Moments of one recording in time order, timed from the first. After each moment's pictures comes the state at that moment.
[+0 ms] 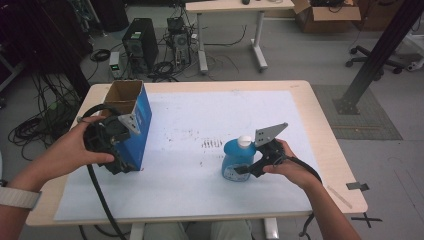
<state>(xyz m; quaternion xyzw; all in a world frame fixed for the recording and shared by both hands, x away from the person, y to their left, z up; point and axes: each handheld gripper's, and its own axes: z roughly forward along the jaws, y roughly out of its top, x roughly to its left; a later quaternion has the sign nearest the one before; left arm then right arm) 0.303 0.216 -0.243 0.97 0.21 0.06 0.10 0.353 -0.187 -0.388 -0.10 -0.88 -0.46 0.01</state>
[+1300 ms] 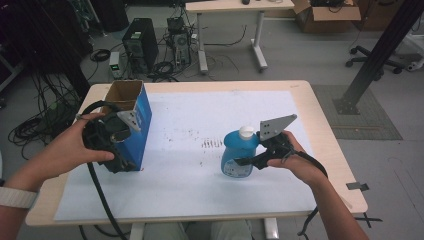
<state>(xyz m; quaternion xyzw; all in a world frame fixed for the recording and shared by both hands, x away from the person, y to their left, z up) 0.298 0.206 -0.223 0.97 0.20 0.06 0.11 0.342 -0.186 -0.335 -0.06 -0.88 -0.47 -0.02</state>
